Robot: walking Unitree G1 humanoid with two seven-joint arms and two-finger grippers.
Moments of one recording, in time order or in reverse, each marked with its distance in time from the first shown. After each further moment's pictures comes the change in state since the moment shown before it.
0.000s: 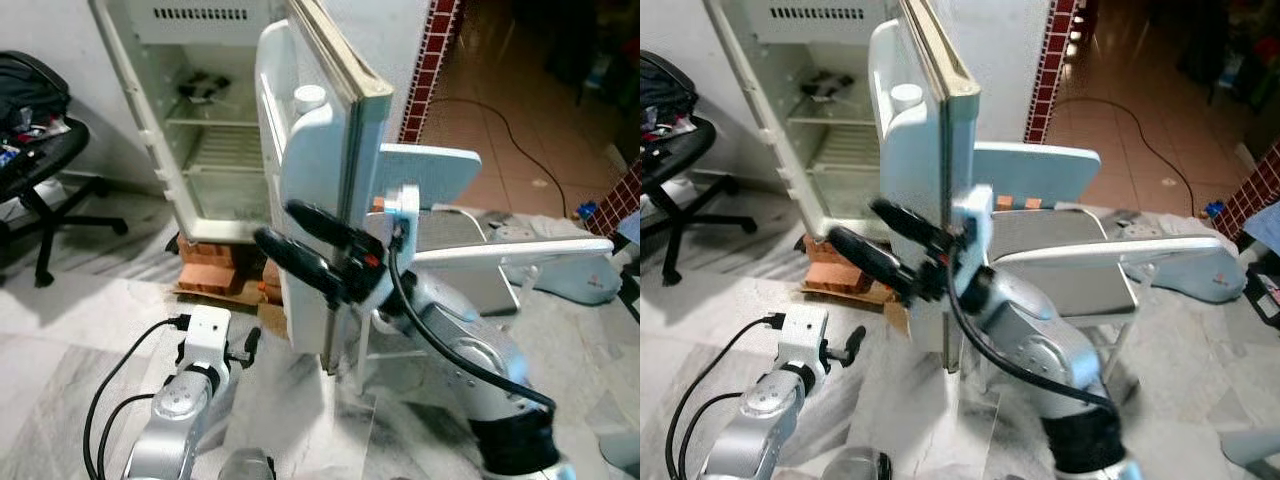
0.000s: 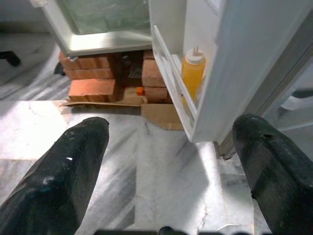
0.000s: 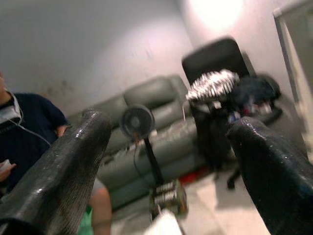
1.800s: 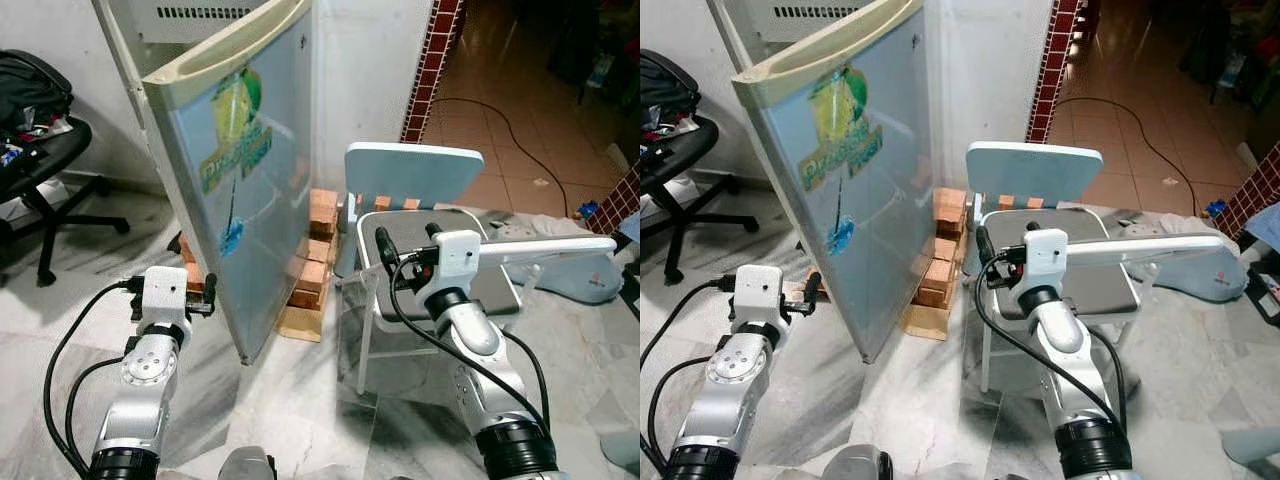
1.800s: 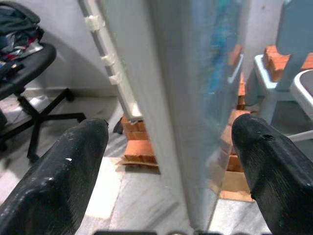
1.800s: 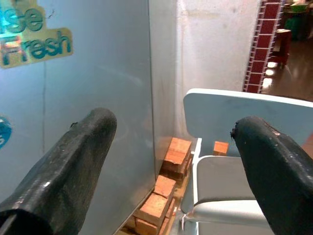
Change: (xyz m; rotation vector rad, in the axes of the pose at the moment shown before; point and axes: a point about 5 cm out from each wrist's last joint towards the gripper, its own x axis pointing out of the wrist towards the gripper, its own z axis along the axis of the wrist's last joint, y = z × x) left arm 0.011 0.045 0.041 0.052 -0.268 0.215; right arm -0.071 -0.082 -0.021 -0.470 0.008 -0.971
